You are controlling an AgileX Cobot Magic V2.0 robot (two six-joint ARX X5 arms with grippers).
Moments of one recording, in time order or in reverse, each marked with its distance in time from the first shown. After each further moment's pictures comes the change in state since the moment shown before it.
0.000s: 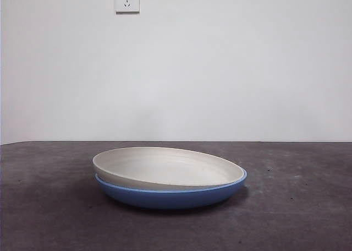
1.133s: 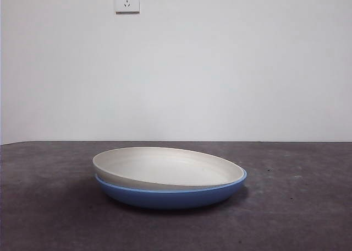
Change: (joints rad) left arm 0.000 0.000 0.000 -0.019 0.000 -0.092; right arm 0.070 -0.517 -0.018 -0.024 0.028 0.054
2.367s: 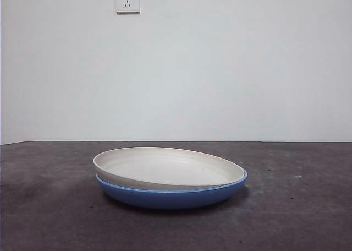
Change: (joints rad) left arm 0.565 -0.468 -0.886 0.692 0.000 0.002; right arm 0.000 0.000 0.000 0.000 0.000 0.000
